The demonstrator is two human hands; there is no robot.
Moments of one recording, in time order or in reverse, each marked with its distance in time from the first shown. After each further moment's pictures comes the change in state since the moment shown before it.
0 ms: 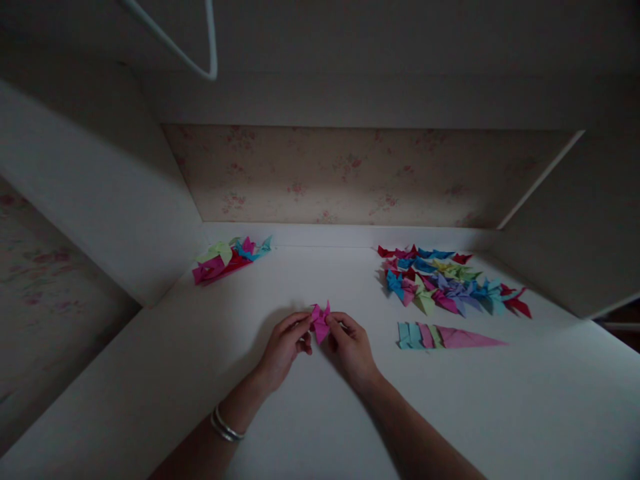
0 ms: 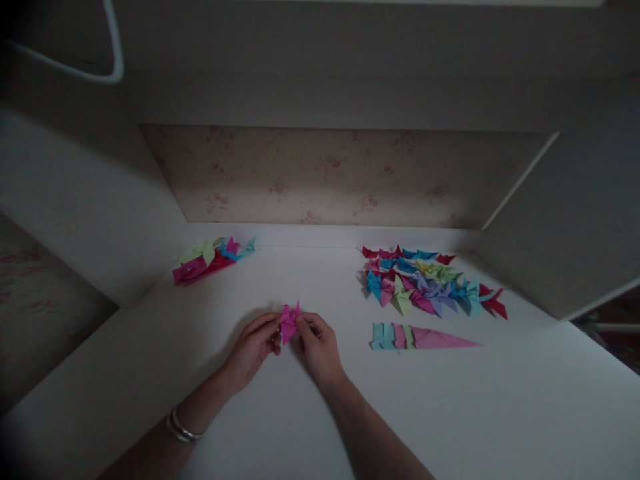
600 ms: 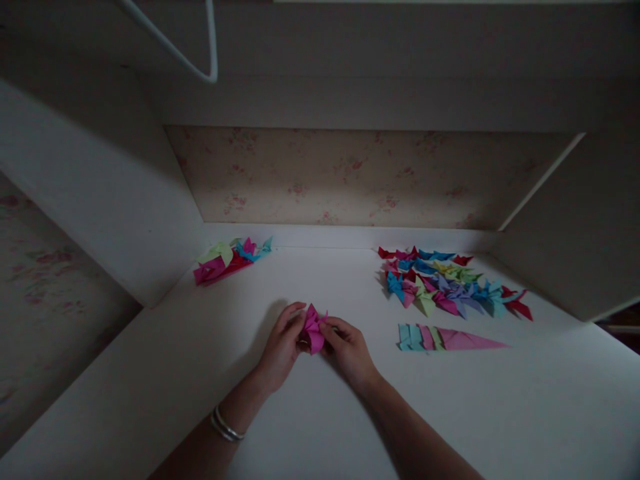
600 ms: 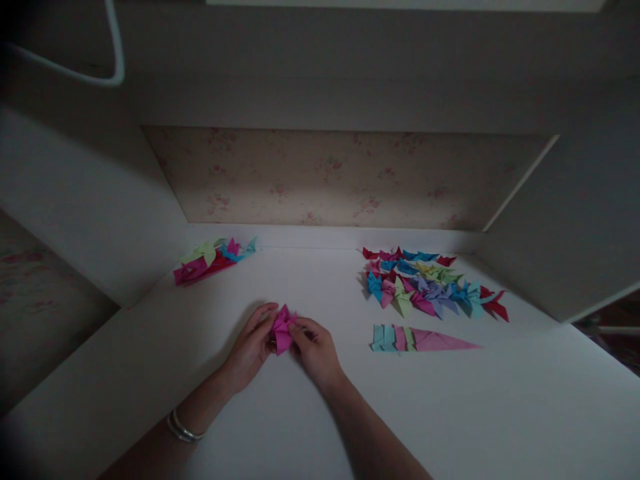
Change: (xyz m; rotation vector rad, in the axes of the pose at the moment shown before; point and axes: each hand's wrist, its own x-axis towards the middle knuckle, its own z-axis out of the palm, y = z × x) left_hand -0.002 0.003 0.004 -0.078 0.049 0.015; right_hand 0.000 0.006 0.000 0.074 -0.126 0.038
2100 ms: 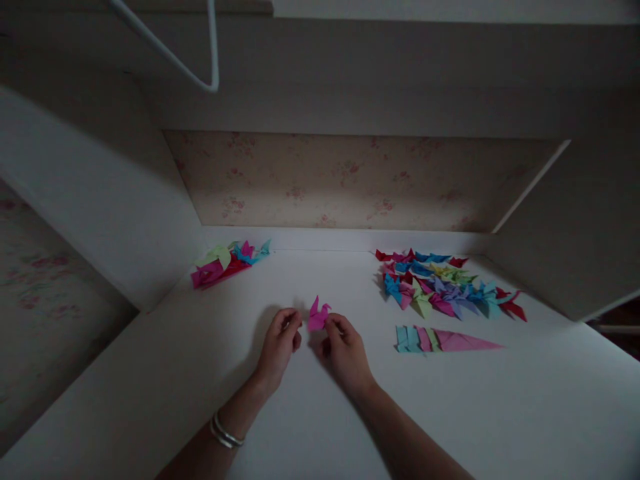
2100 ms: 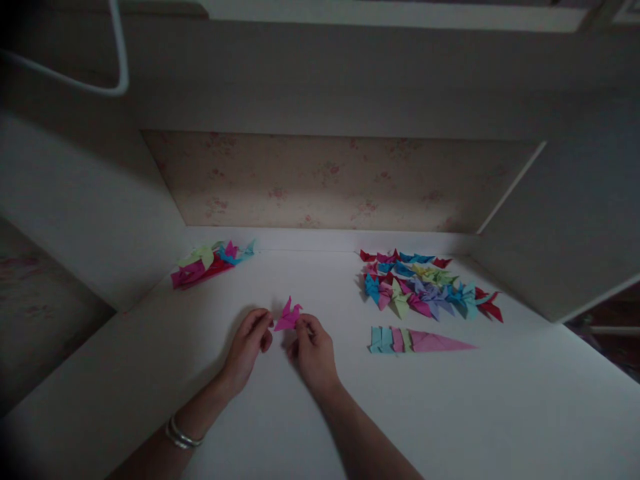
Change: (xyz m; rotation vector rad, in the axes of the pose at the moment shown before) left_hand 0.006 0.003 -0.004 0.321 0.144 0.155; right_hand -0.001 0.003 0.006 -0.147 0.203 -0.030
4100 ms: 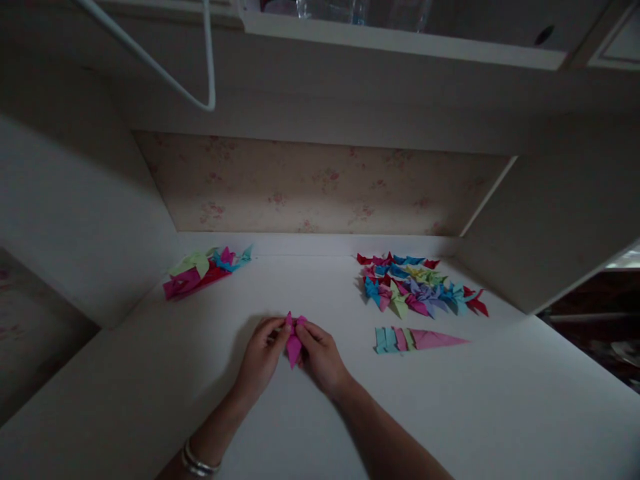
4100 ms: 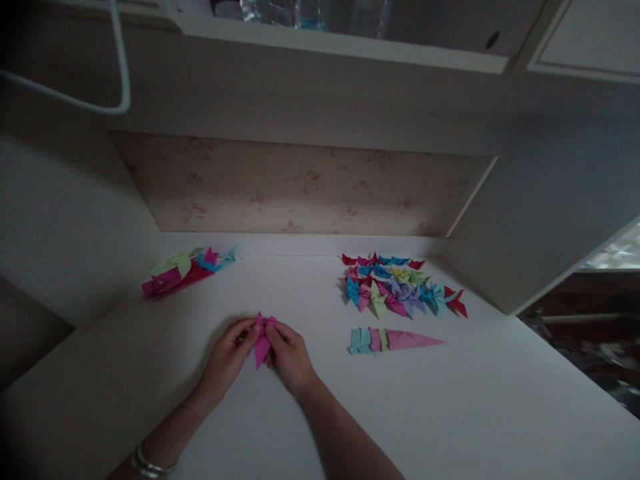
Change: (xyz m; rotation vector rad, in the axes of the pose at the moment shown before) left_hand 0.003 -0.004 -0.001 0.319 -0.026 0.200; right_hand 0.007 0.002 0.006 0.223 -0.269 0.029
